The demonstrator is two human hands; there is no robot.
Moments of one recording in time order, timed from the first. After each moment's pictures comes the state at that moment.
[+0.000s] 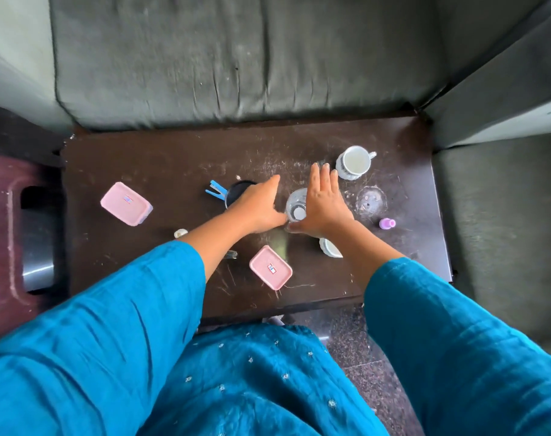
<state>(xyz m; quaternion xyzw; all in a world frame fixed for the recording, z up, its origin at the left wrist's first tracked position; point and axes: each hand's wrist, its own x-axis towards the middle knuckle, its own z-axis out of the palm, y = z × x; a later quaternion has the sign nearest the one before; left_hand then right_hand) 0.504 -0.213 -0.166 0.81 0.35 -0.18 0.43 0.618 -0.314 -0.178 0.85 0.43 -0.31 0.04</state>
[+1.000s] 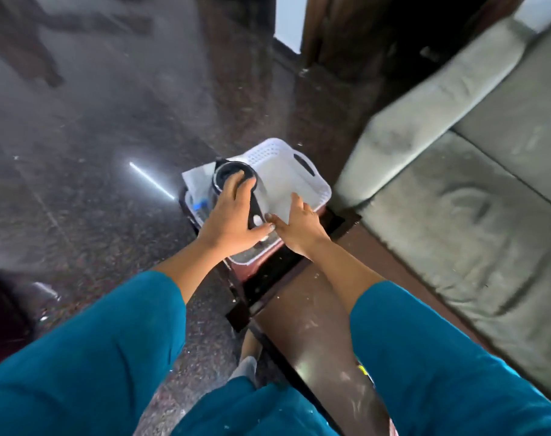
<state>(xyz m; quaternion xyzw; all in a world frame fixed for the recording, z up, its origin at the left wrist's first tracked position) -0.009 -0.094 -0.022 0.65 0.71 0.21 0.18 0.138 -0.046 -0.026 0.59 0.71 -0.38 0.01</state>
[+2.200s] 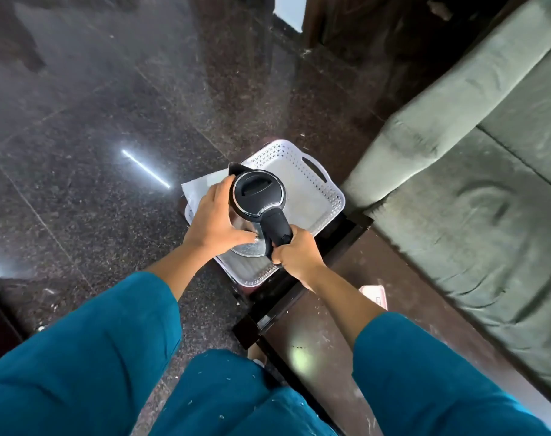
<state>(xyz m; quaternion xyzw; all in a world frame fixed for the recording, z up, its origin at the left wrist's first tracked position) -0.072 -0.040 -0.063 0.59 0.71 0.26 0.29 0.105 -0.030 -0.074 0.62 0.53 -0.56 -0.11</state>
